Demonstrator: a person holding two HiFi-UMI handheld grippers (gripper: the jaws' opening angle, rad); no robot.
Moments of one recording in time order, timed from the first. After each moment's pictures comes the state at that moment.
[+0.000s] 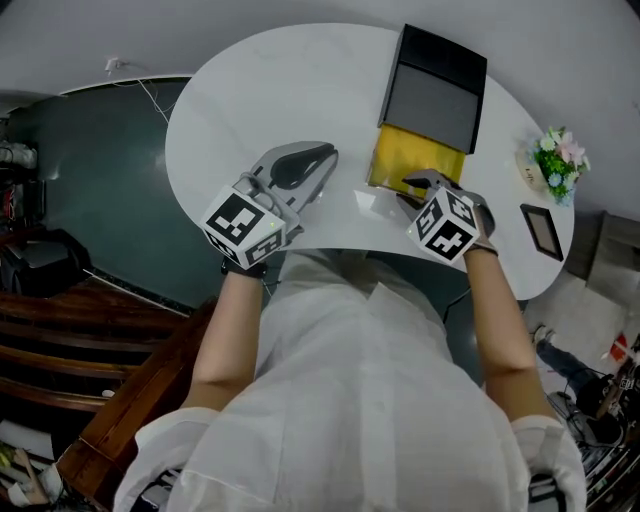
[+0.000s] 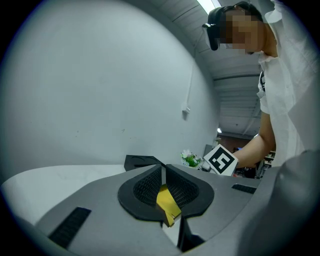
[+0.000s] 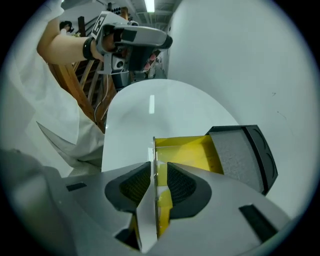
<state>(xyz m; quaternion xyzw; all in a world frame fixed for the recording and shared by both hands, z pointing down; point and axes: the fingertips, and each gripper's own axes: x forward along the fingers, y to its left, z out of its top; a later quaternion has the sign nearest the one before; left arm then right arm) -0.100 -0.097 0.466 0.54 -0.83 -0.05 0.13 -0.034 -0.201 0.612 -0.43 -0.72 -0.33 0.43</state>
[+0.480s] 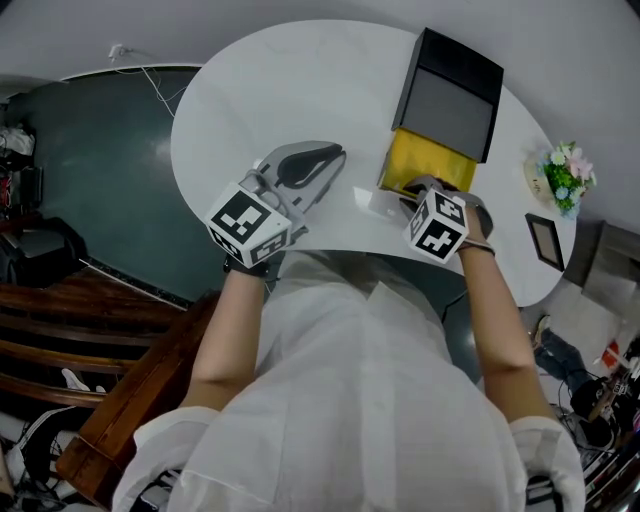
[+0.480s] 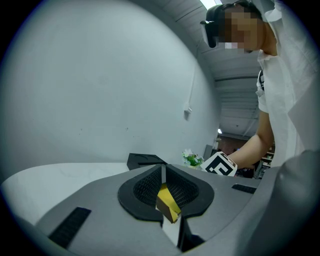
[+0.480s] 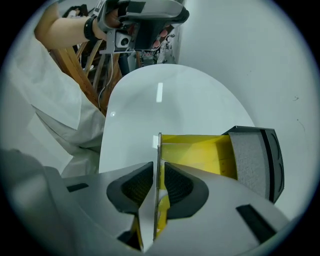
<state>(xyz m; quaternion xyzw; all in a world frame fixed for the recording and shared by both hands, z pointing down) -0.109 -0.082 0.473 0.54 -0.83 -0.06 0.14 -0.032 -0.188 0.644 -0.45 -0.65 -0.38 0.48</state>
